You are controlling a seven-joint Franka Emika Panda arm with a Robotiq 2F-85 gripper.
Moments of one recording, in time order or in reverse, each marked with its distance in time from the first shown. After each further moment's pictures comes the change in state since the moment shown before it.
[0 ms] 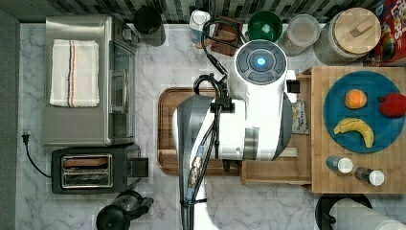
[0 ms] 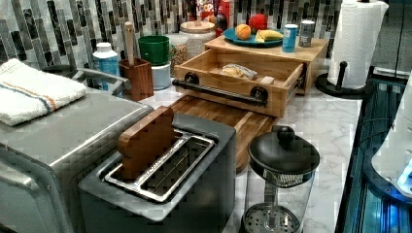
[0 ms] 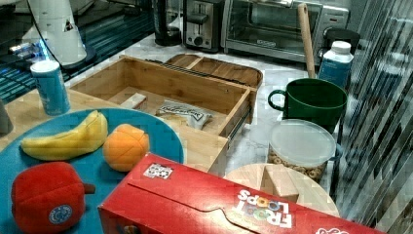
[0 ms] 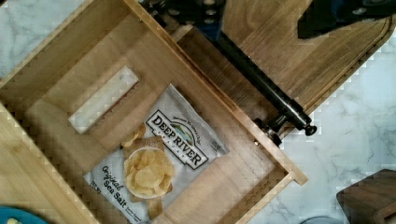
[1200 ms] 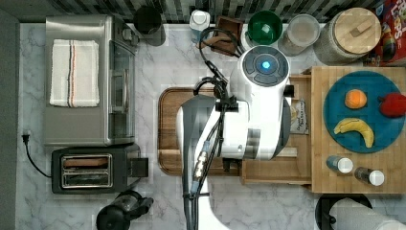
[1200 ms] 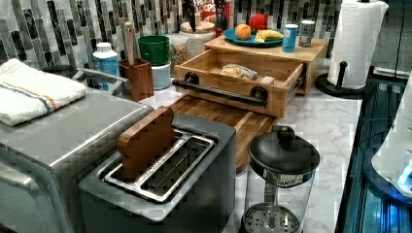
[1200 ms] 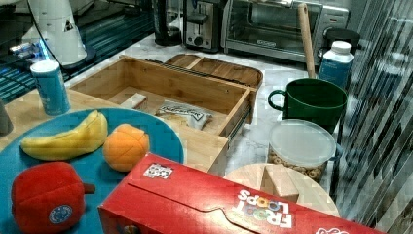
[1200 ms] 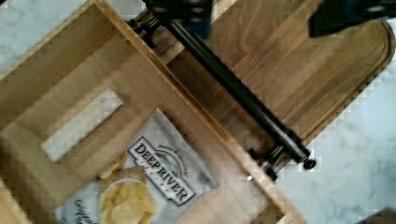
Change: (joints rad) arm -0.019 0.009 0.015 -0.055 0.082 0.016 -0.066
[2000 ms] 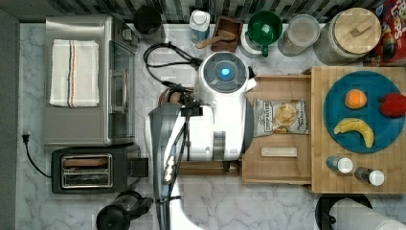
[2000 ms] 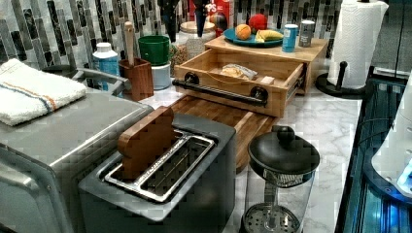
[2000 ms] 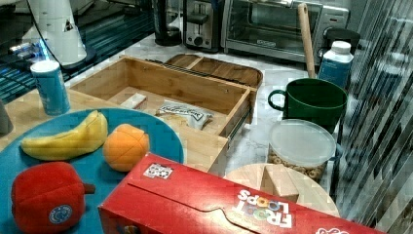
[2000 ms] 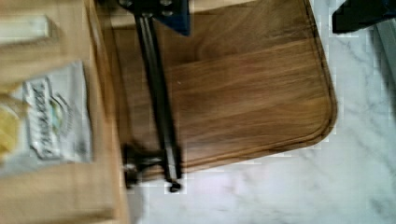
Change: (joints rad) arm 0.022 -0.005 0.107 -0.071 0.053 0.141 -0.430
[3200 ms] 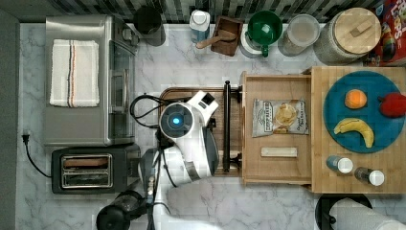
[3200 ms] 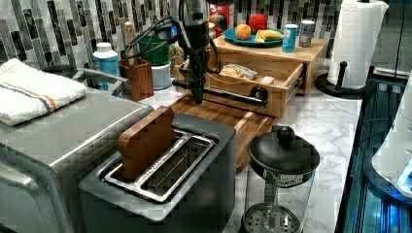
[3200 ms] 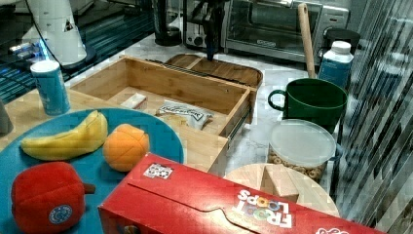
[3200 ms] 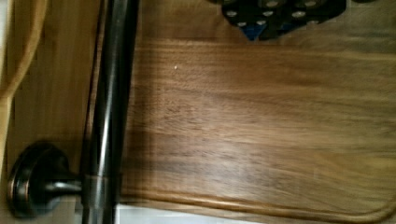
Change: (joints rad) arm 0.067 0.069 0.032 -0.363 -0.263 0.470 0.002
